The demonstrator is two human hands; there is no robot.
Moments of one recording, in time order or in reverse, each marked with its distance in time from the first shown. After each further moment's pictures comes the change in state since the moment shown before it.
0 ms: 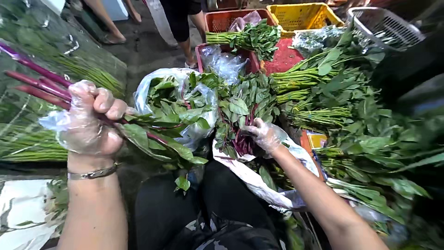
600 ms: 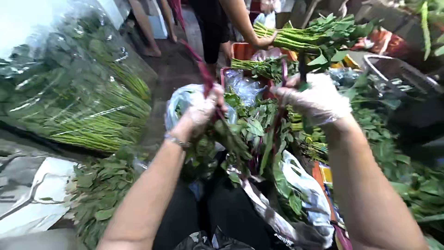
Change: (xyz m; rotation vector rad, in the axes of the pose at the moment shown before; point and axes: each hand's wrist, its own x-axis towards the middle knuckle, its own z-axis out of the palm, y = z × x) left_hand 0.047 -0.038 0.093 0.355 -0.015 -0.208; right_hand 0.122 -0.087 -0.171 0.424 0.051 0.027
